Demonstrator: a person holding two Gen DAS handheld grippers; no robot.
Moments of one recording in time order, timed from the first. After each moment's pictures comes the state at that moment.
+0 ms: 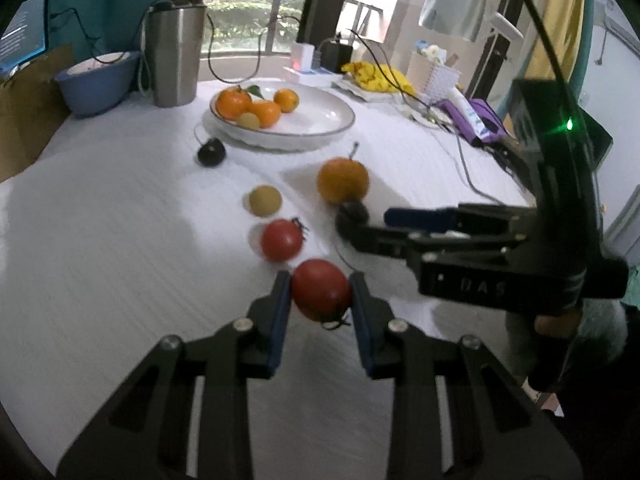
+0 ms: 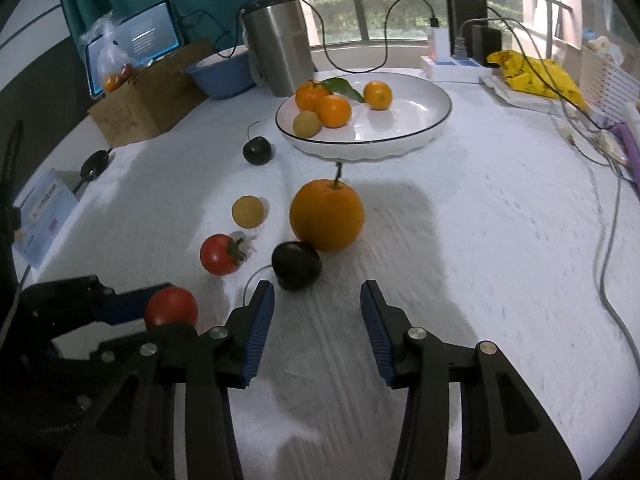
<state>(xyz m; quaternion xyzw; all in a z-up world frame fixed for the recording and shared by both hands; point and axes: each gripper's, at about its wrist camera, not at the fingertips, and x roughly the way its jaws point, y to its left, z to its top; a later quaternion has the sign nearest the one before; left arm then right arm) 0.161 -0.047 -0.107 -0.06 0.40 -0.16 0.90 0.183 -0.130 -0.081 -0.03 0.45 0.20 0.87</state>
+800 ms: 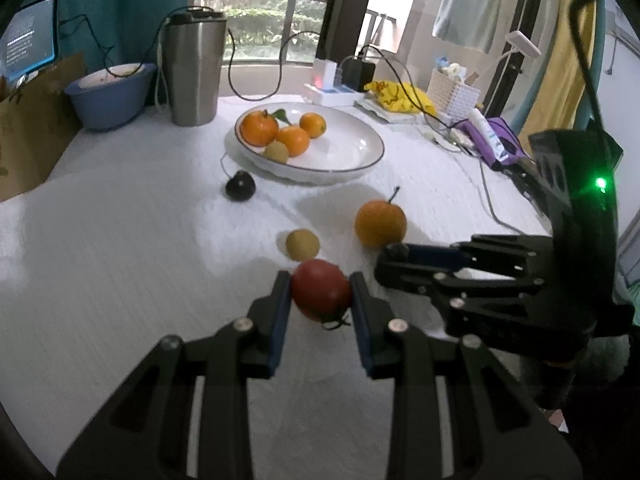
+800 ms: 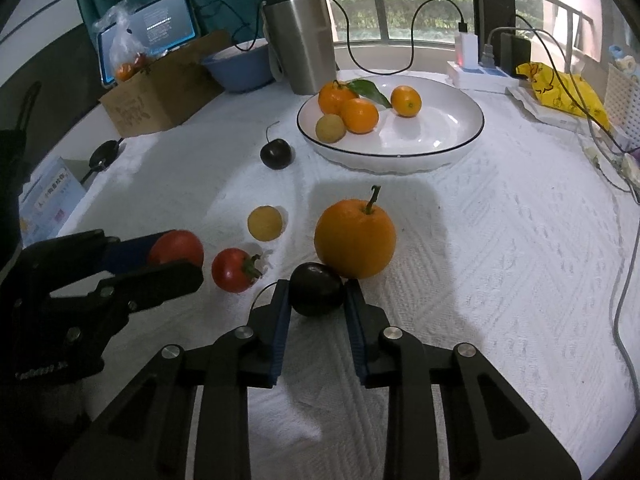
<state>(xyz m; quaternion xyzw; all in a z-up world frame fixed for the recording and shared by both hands) 0.189 -0.031 -0.094 -0.06 0.39 -0.14 0.91 0.196 -0.118 -0.080 -0.04 0.45 0.23 0.86</state>
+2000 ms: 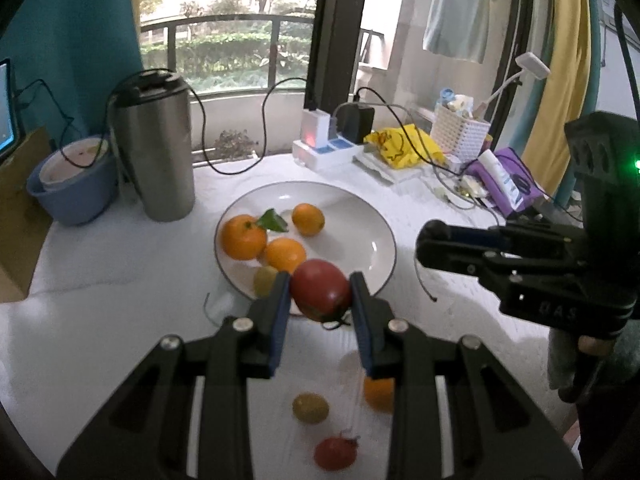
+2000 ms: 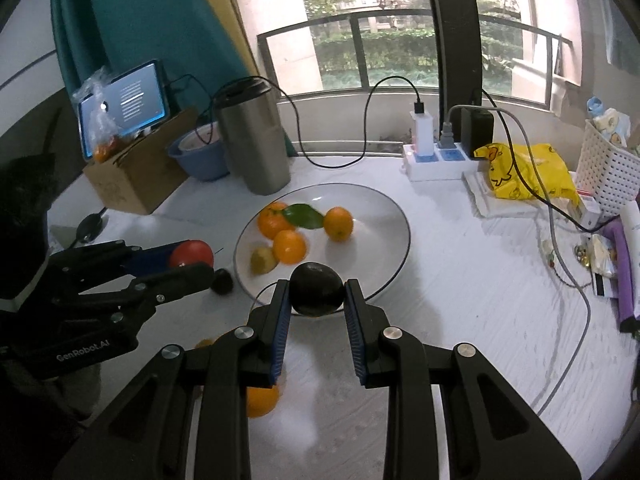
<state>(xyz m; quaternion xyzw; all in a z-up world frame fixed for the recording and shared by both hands) 0.288 -0.050 -0.057 -0.03 0.36 -0.15 0.92 0.269 -0.161 -0.014 -0.02 0.38 0.21 0.90</state>
